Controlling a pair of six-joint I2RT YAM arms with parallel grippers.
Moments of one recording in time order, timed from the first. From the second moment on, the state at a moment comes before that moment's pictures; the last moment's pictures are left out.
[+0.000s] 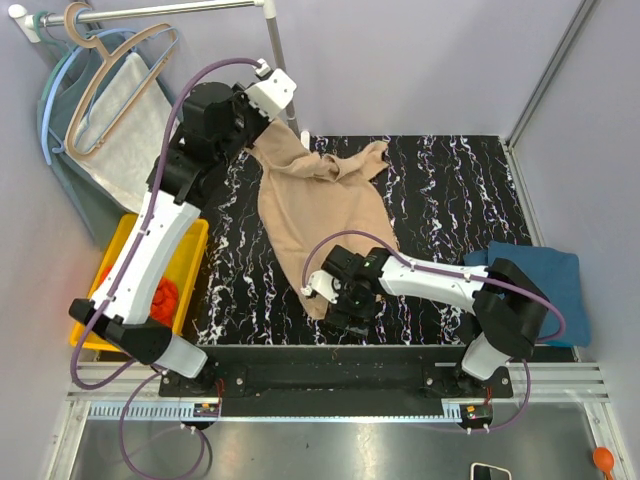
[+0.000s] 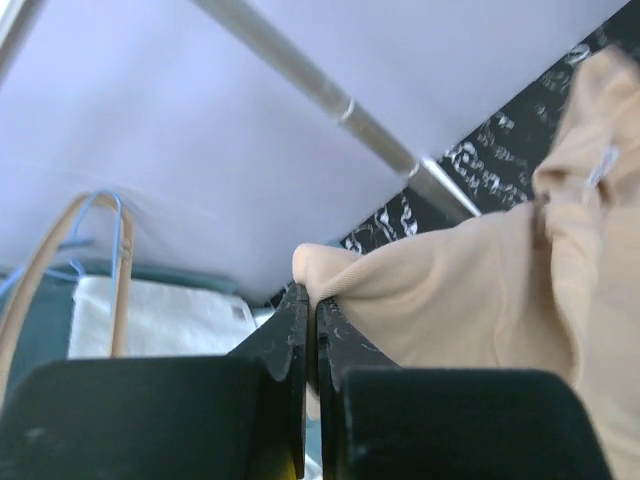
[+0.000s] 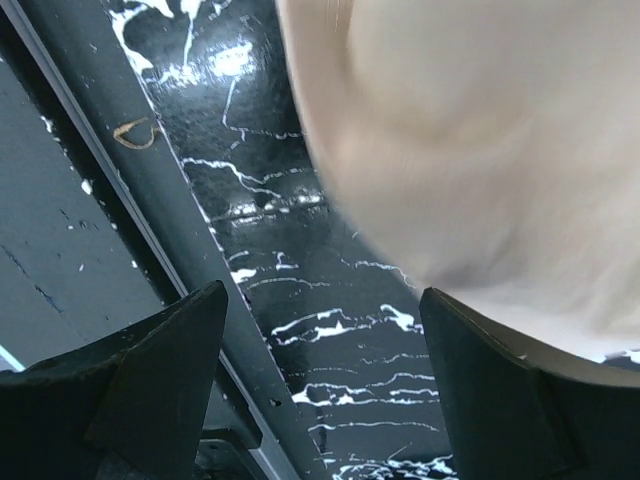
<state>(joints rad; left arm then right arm) -0.47 1.50 1.89 -0.58 -0.16 0.60 0.99 1.62 1.06 -0.78 -0.15 -0.32</state>
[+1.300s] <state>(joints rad) -0.56 1.30 1.33 -0.45 -0.25 0.71 0.88 1.74 1.02 -0.46 0.18 -0.42</state>
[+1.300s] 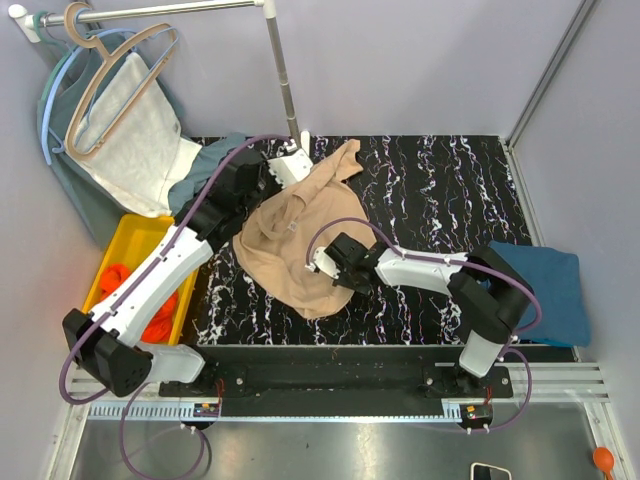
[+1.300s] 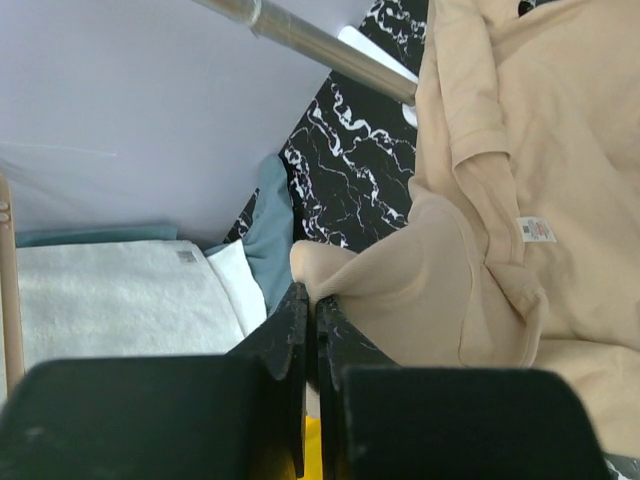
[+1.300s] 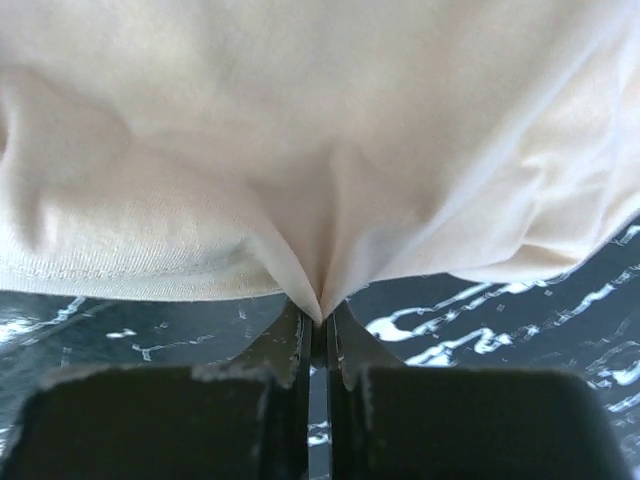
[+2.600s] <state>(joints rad) -0.39 1.20 1.50 -0.39 -0.36 0.67 0.49 1.24 1.37 -0.46 0.46 -0.76</state>
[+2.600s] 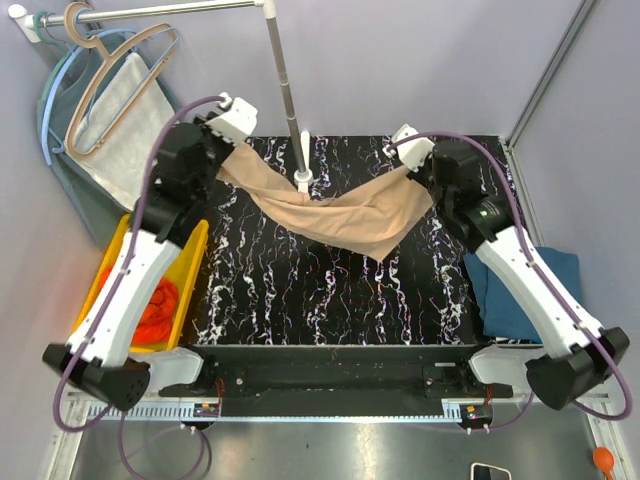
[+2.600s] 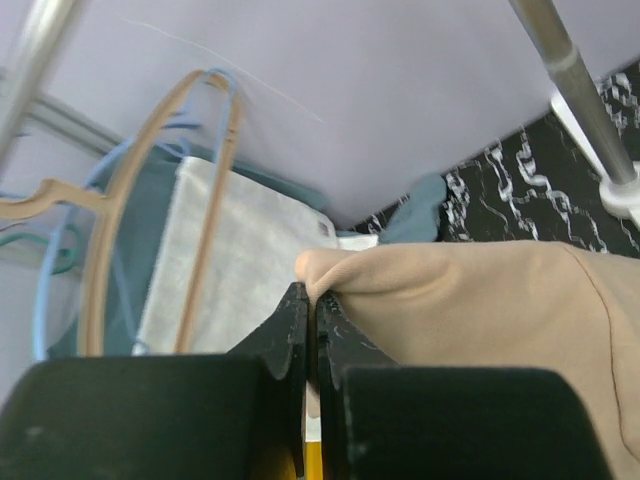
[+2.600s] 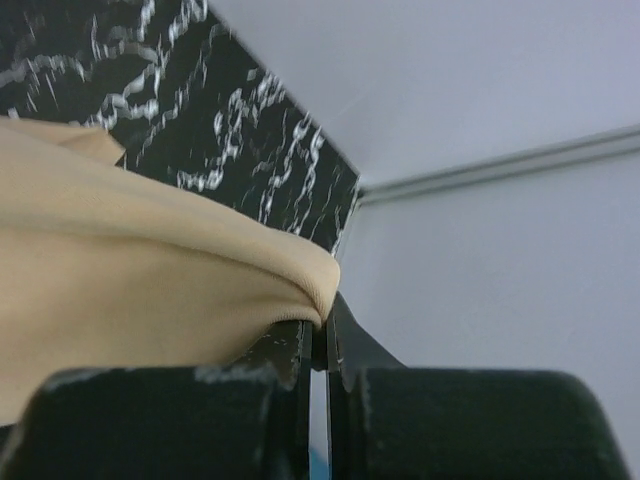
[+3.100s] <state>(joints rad) -0.39 1.79 1.48 -0.19 -0.37 0.70 0.17 1.87 1.50 -0.34 0.29 -0.72</state>
